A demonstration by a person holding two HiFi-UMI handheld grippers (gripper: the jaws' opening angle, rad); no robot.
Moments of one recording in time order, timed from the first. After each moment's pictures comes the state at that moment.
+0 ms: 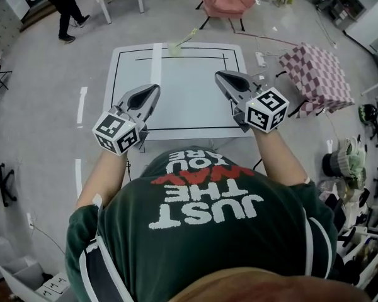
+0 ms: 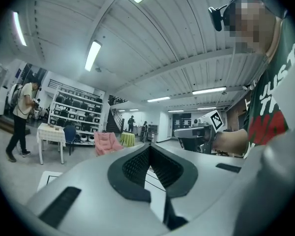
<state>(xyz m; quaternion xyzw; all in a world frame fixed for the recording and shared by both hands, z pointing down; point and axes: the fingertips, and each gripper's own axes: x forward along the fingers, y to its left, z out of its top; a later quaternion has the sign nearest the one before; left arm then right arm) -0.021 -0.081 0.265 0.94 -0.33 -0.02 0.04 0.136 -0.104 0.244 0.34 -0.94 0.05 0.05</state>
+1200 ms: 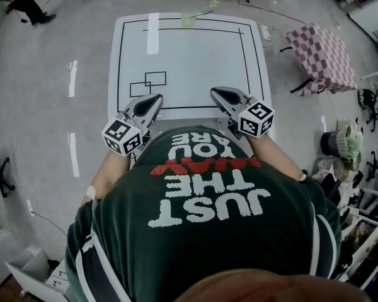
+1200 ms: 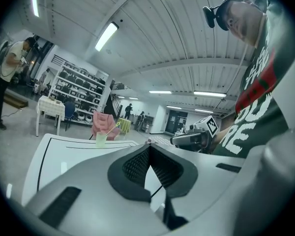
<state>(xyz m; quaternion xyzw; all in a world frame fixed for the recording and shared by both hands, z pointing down) -0.103 -0.066 0.407 0.95 -0.29 0.00 0.14 0.050 -0.079 0.410 0.32 -0.93 0.18 0.10</state>
